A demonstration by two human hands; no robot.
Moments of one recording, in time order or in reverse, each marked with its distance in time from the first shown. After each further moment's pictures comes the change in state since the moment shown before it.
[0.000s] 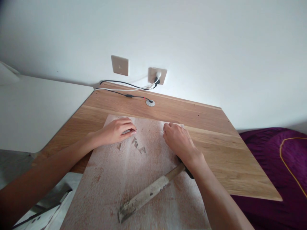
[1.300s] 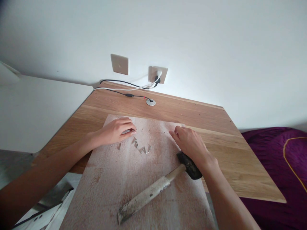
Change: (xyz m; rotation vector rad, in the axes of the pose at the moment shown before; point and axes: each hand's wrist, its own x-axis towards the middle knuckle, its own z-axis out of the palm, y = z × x) left_hand -0.001 -0.001 0.001 -0.025 -0.015 -0.013; right_hand -0.007 0.048 0.031 0.202 0.088 0.054
